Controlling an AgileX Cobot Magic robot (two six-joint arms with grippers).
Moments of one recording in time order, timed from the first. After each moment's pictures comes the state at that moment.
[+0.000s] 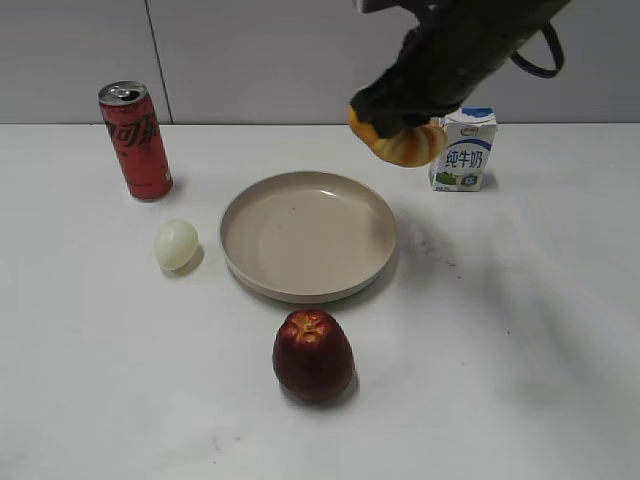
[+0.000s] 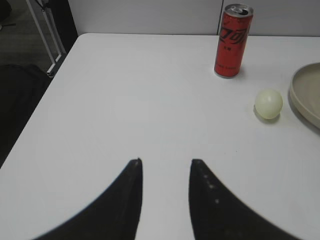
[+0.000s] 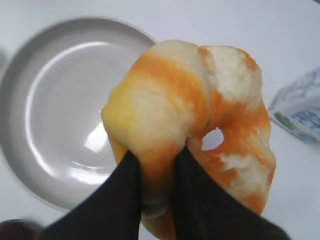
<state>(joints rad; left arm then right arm) -0.05 -0.01 -0.50 -0.01 1.04 0.09 0.54 1.87 -1.49 0.12 0.66 -0.09</state>
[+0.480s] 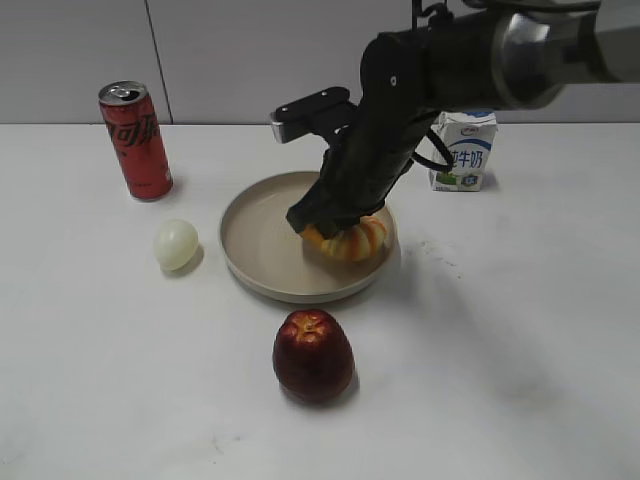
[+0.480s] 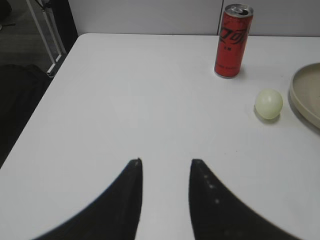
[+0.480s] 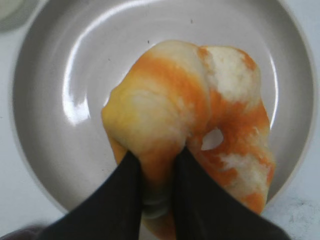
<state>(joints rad) -0.05 -0.01 -0.50 -0.01 1.04 0.09 0.63 2.13 -1.52 0.12 0.64 -0.09</state>
